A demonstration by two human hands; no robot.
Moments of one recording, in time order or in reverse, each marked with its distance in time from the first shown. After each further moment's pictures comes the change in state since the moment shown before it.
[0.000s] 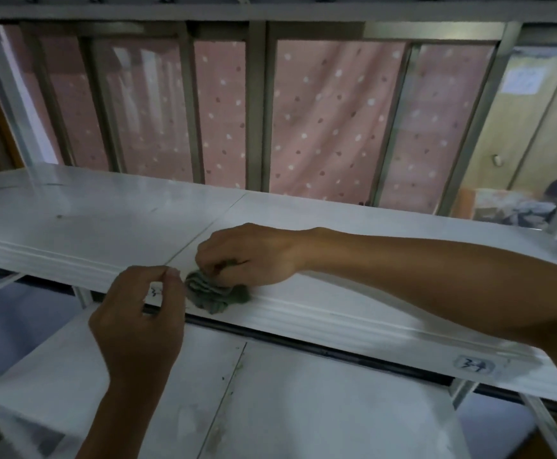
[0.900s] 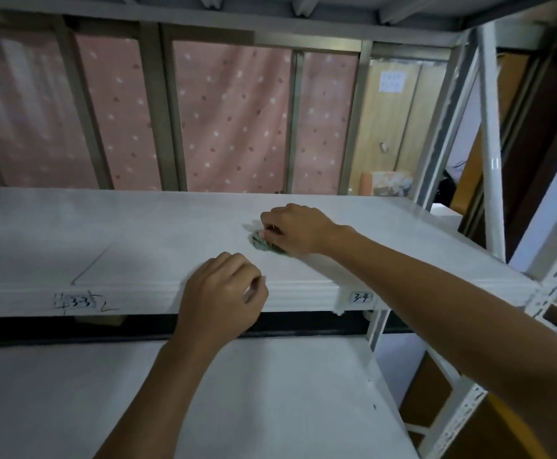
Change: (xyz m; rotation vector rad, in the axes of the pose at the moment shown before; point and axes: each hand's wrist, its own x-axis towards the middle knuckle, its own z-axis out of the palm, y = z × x) left_hand -0.031 0.093 0.076 -0.322 -0.429 0.502; right_hand -0.156 0.049 0.018 -0.392 0.292 0.797
